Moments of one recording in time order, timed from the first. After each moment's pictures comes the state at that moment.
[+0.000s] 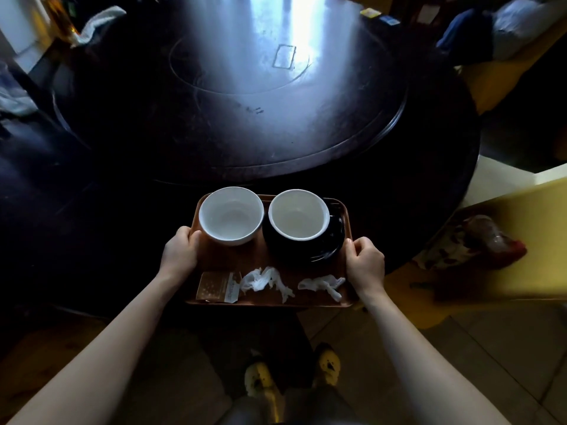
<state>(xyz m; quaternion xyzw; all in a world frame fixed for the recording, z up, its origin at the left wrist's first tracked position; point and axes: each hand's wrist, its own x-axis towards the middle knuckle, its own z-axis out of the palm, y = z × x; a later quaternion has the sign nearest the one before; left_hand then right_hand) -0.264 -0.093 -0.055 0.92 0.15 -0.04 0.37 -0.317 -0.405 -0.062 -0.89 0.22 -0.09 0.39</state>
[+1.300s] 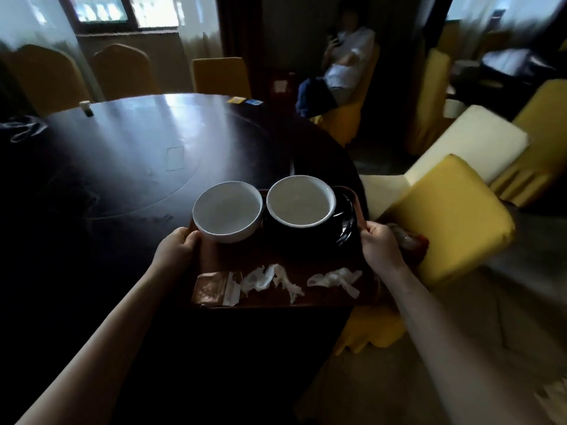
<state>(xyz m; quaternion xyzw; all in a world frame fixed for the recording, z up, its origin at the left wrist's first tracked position) -0.105 -0.220 0.076 0.90 -0.10 -0.08 0.41 -0.285 -0.499 0.080 -0.77 0.32 -0.20 0.52</state>
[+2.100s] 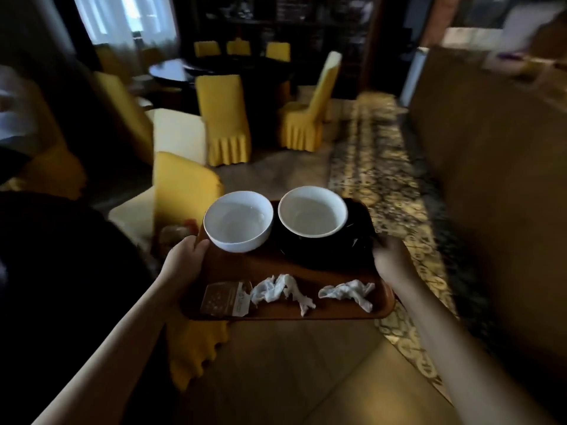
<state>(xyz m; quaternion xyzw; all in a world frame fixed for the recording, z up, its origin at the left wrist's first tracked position) -0.377 -0.448 0.096 0.73 -0.57 -0.23 0.28 -0.704 -0.419 0.109 -0.52 0.69 -0.41 0.30</state>
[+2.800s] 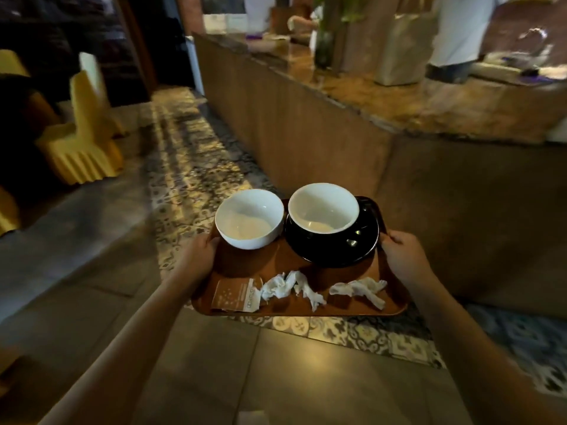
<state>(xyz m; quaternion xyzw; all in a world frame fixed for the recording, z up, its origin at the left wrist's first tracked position) -0.878 -0.491 0.089 0.46 -0.80 -0.35 0.18 -1.100 -0.252 0.101 -0.21 0.81 -0.52 0.17</state>
